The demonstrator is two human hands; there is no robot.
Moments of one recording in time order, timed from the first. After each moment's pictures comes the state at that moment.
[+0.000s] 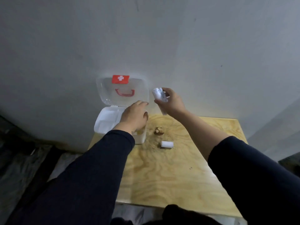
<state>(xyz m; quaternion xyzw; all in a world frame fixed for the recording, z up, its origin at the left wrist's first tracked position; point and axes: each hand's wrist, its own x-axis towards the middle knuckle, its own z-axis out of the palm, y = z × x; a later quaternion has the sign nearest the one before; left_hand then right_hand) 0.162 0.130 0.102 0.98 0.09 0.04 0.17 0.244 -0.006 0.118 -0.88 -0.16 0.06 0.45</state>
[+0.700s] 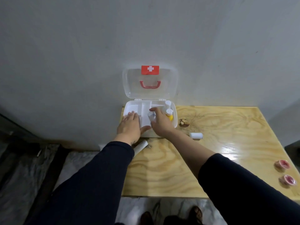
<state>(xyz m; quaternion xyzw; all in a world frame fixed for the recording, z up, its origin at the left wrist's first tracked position) 0.093 0.245 0.042 0.98 0.13 -0.14 0.10 0.149 0.121 0.041 -0.91 -0.18 0.15 0.34</state>
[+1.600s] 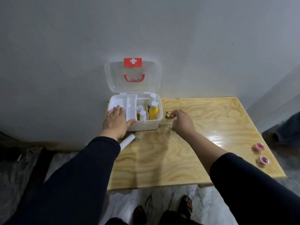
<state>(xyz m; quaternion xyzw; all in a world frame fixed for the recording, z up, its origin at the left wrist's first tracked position) 0.095 0.246 0.028 0.98 0.12 -0.13 0.07 0.153 0.007 0.014 -0.96 -0.09 0.02 0.26</state>
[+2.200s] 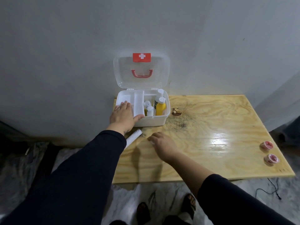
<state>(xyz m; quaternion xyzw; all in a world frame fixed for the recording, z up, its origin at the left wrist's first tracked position) 0.093 0.251 0.032 0.98 0.11 -0.12 0.07 0.073 0.062 -0.038 -0.92 -0.34 0.10 0.14</state>
